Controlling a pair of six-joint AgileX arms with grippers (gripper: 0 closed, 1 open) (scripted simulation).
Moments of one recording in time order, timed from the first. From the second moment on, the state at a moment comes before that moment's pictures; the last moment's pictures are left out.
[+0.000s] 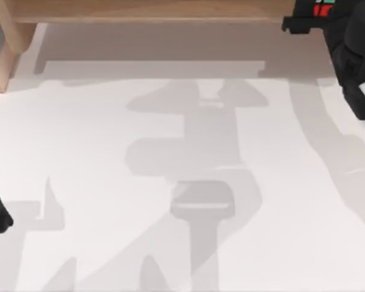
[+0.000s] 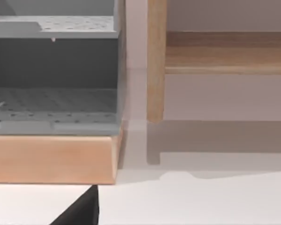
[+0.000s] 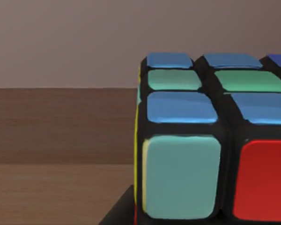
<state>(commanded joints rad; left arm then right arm) 0.00 0.00 0.00 0.00 0.00 0.00 0.22 2.11 1.16 0.95 0.26 0.02</state>
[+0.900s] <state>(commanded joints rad) 0.00 0.00 0.00 0.00 0.00 0.00 0.22 2.03 1.21 0.81 0.20 -0.04</state>
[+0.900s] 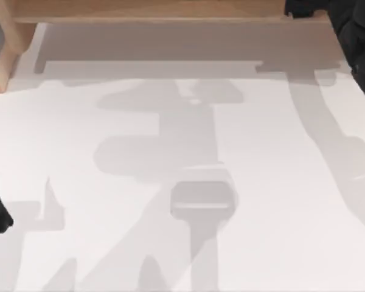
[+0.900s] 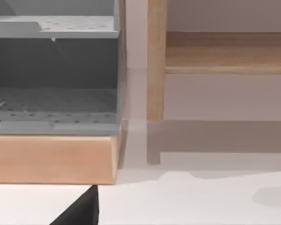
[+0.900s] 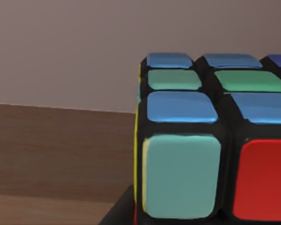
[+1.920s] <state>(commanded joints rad) 0.00 0.00 0.00 0.00 0.00 0.00 -0.01 1.63 1.15 -0.81 -0.02 -0.14</state>
